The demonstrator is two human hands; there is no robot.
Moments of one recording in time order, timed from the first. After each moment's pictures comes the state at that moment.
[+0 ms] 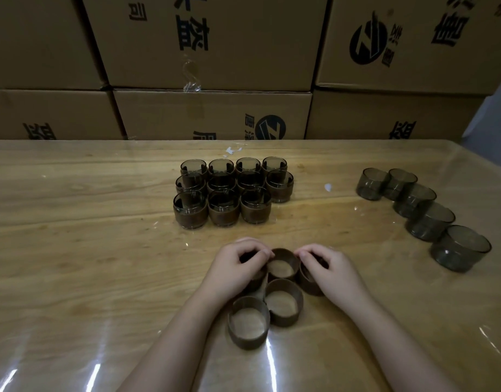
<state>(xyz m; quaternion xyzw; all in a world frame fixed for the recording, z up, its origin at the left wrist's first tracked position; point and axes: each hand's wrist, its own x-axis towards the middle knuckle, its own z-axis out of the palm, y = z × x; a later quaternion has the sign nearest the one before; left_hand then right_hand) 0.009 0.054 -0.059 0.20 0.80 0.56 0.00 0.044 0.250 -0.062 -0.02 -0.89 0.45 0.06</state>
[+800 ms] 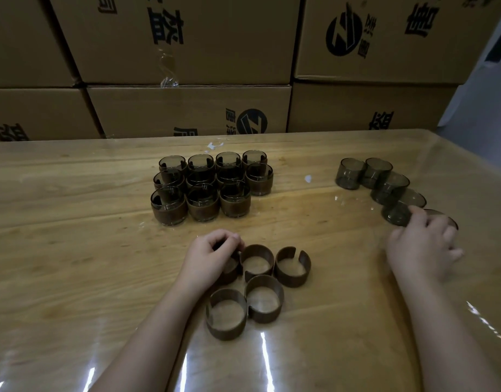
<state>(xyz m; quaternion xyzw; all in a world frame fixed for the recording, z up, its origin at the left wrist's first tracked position) 0.009 0.052 -0.059 0.10 0.81 0.57 0.03 0.055 0.366 -0.047 -0.38 -0.89 0.09 0.24</state>
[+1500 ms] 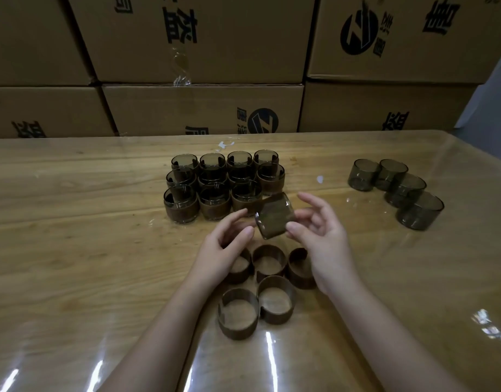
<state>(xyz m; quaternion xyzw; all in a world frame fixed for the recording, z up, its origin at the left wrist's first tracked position) 0.006 0.049 -0.059 0.15 0.74 0.66 0.03 0.047 0.224 -0.026 -0.01 -0.68 0.71 0.18</state>
